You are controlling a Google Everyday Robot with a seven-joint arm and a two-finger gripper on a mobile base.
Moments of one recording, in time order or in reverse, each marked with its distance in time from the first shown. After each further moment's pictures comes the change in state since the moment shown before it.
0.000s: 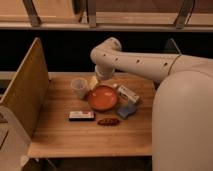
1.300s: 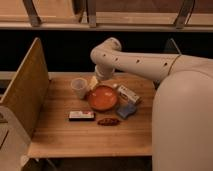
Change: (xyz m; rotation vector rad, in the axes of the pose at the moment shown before) arm 0.000 0.000 0.000 0.000 0.000 -0.002
